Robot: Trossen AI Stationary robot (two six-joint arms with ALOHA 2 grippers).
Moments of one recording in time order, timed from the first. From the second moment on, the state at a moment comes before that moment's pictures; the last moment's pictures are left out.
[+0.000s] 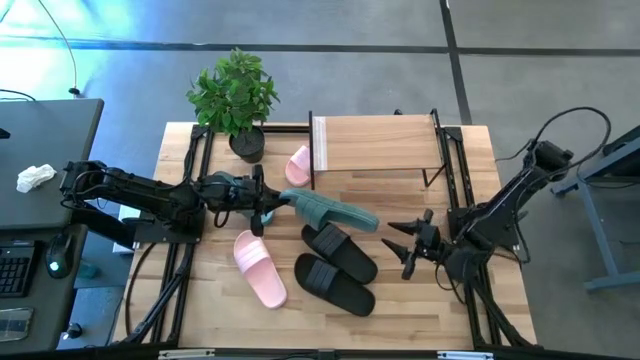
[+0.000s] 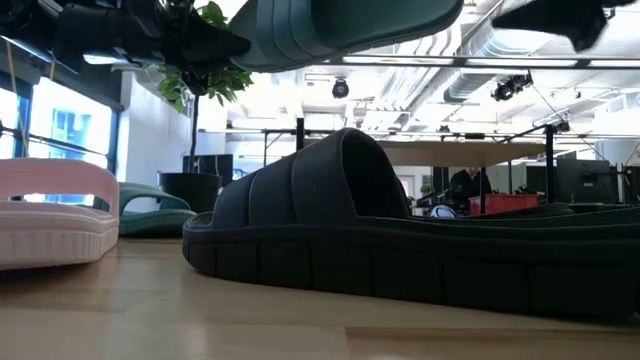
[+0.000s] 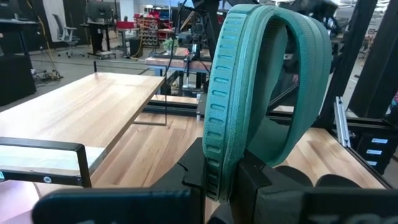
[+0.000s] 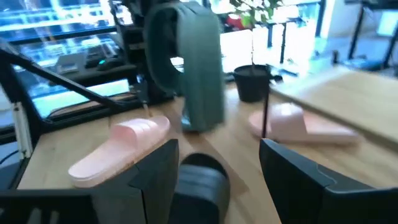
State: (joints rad) left arm 0.10 1.01 0.34 0.65 -0.09 -0.06; right arm 0.80 1.12 0.57 0.21 1.17 0.42
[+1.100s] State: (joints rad) left arm 0.10 1.01 0.34 0.63 -0.10 -0.06; right arm 0.58 1.12 0.59 0.37 0.94 0.25
